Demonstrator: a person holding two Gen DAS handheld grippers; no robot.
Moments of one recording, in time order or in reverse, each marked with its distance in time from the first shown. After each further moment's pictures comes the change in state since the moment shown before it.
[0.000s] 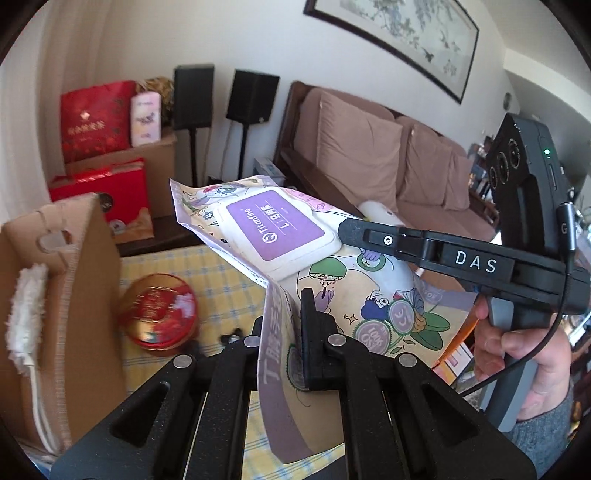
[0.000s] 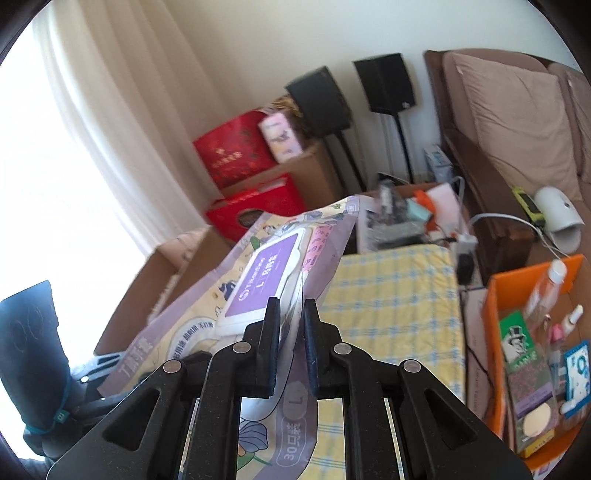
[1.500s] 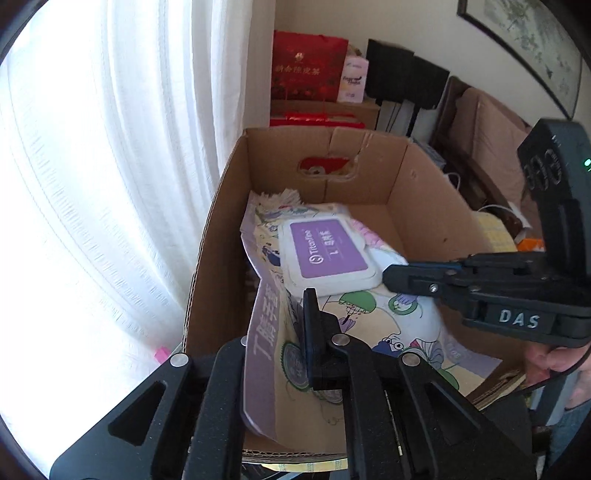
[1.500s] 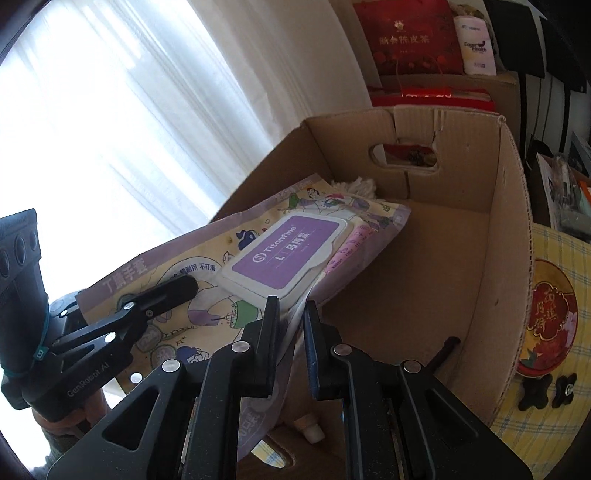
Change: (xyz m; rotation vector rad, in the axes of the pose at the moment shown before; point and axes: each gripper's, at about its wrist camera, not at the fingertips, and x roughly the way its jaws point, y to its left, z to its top) left arm -0.107 0.295 -0.091 -0.191 0.134 0.411; right arm 0.245 0.265 -0.073 -0.234 0.394 0.200
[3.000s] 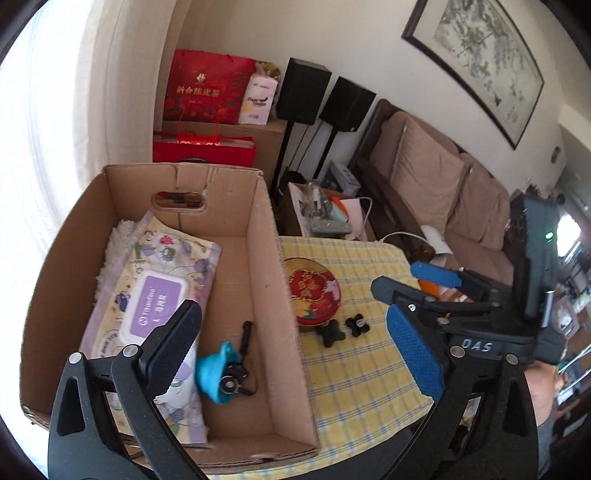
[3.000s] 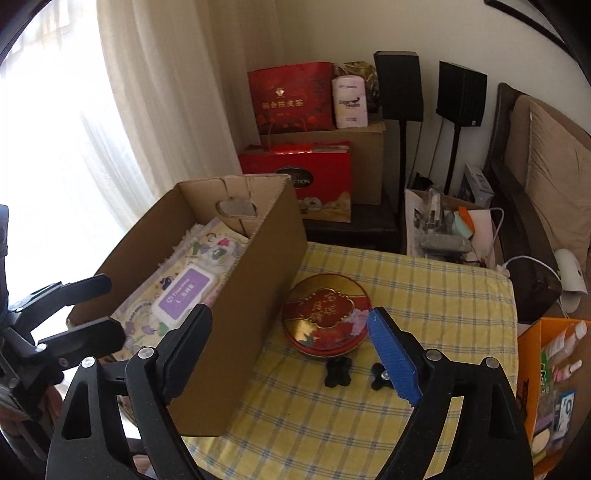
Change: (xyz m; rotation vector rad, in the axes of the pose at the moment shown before) left arm -0.032 -0.146 0.046 -0.041 -0.063 -0.324; right arm -0.158 -0.100 -0.036 0.045 -0.195 -0.356
